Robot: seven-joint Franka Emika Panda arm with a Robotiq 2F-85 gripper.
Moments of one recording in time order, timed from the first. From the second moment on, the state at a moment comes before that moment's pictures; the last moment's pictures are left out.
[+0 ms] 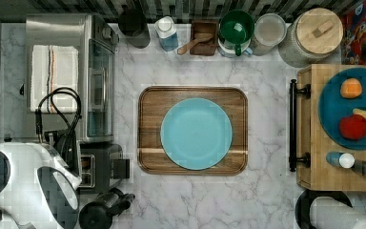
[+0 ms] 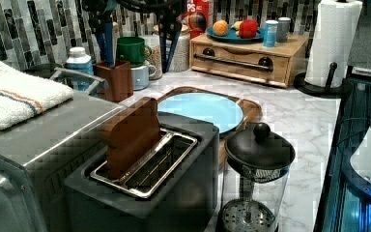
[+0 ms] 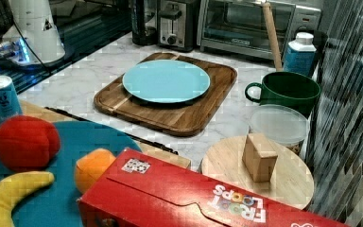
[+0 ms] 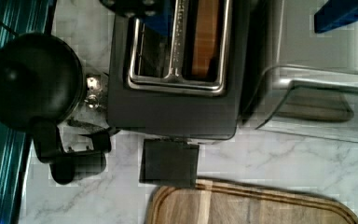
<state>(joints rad) 0.16 -0.09 0.48 -2.05 0.14 0.40 1.25</state>
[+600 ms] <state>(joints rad) 0.17 0.03 0.55 -2.02 0.13 0.44 1.48</state>
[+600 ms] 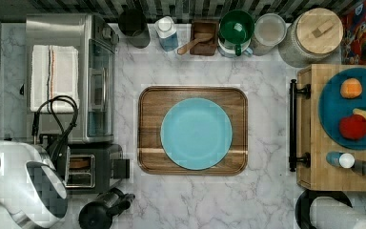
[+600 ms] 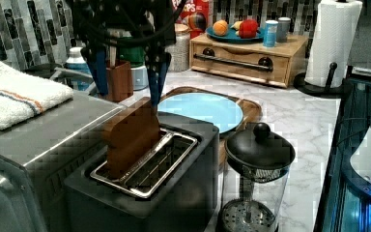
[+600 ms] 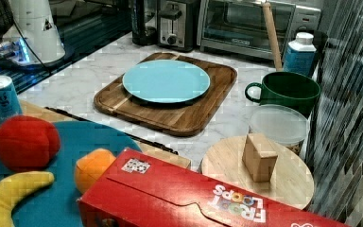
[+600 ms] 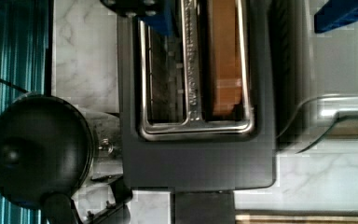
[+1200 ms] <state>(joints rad) 0.17 0.14 0.56 -2.03 0.08 0.40 1.52</state>
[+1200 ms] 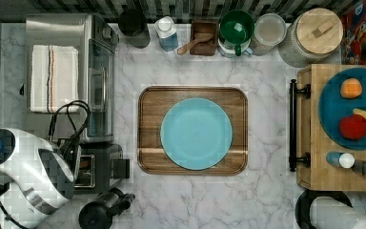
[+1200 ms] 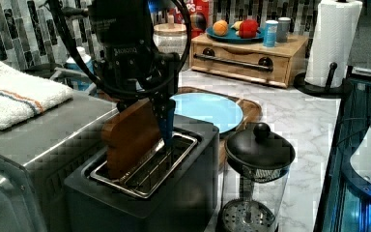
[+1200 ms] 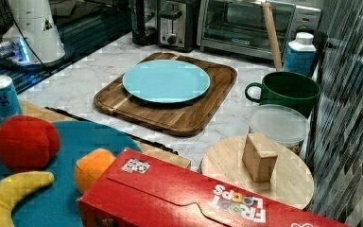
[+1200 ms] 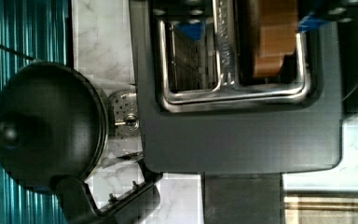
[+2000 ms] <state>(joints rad) 0.15 0.15 0.53 -1.89 0.16 0.27 1.53</state>
